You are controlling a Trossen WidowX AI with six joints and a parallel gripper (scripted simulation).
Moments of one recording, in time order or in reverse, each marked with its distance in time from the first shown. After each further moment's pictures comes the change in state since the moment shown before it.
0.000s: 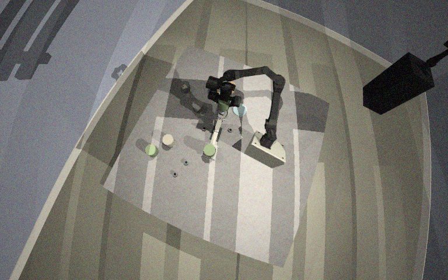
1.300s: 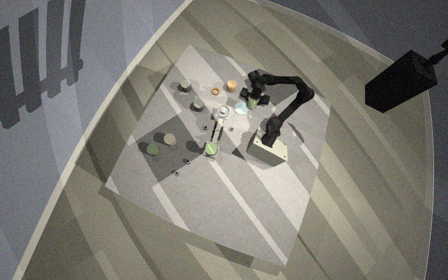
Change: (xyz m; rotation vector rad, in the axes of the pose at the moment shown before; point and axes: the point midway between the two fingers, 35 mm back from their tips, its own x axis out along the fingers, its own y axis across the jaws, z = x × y) arm 0.081 -0.166 0.112 0.018 0.034 0.012
